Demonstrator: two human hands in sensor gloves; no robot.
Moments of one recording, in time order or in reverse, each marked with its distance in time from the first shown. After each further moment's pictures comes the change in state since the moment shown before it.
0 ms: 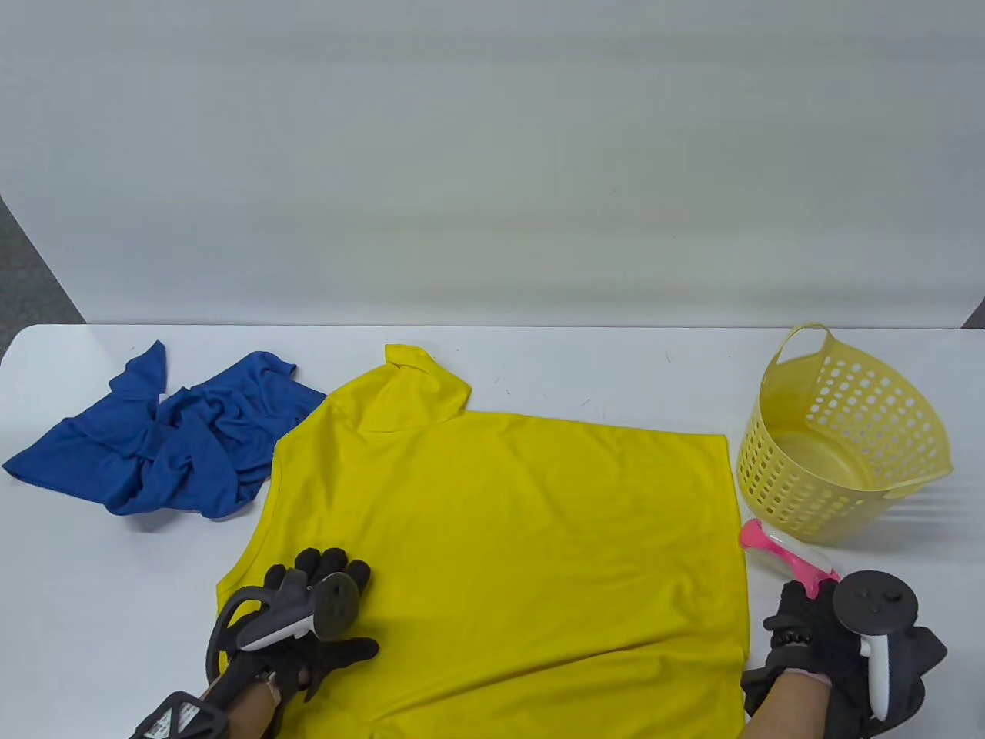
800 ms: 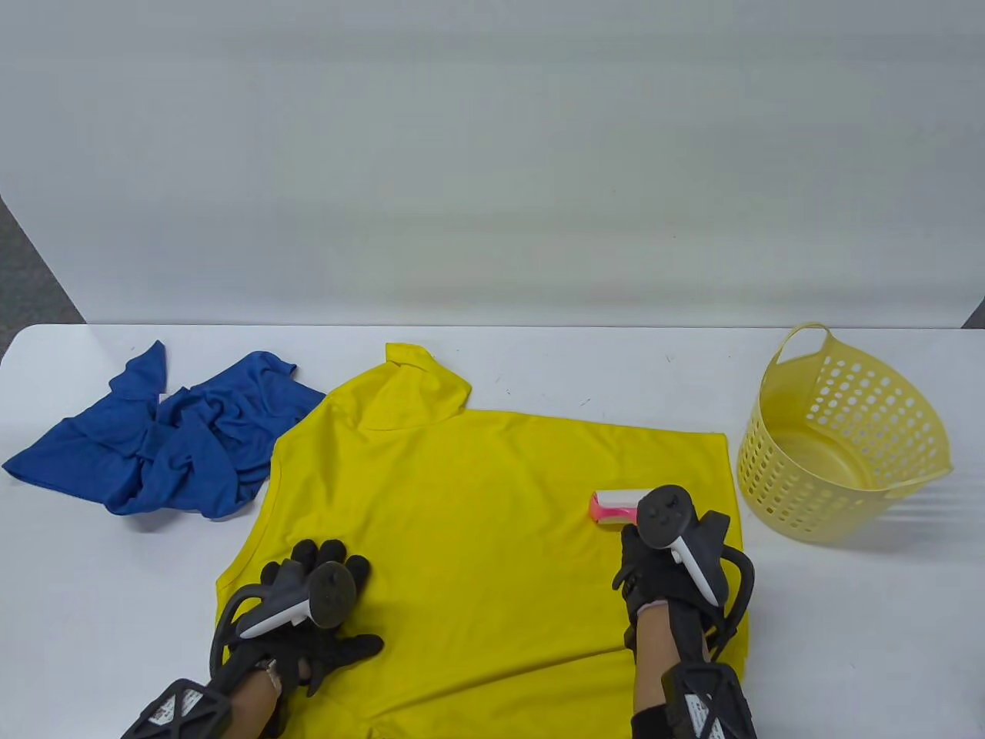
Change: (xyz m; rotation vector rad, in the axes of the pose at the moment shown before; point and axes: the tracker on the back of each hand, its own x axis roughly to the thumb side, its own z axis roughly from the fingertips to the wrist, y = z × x) left_hand -0.011 -0.015 -0.018 -0.161 0.004 0.110; right_hand 0.136 0.122 -0.001 0.168 -0.359 0.387
